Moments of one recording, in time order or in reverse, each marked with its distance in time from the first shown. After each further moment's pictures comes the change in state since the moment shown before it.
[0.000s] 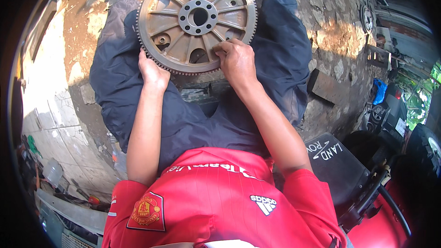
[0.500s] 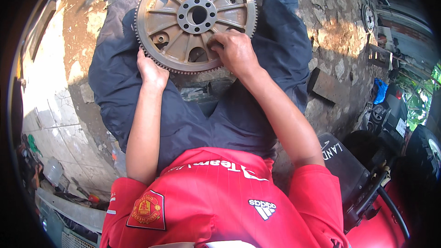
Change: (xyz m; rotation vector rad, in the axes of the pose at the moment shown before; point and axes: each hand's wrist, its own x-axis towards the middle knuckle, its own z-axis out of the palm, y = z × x) left_hand -0.003 0.005 0.003 0.004 0.027 -0.024; right_hand 0.026 0.009 -0.009 0.013 -0.186 -0.225
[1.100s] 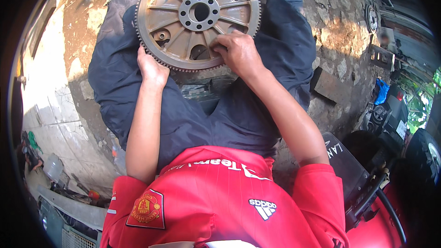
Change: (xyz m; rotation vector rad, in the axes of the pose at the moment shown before) left_hand 0.002 -0.001 0.000 0.019 0.000 0.007; right_hand -0.006 0.009 0.000 0.035 0.002 -0.065
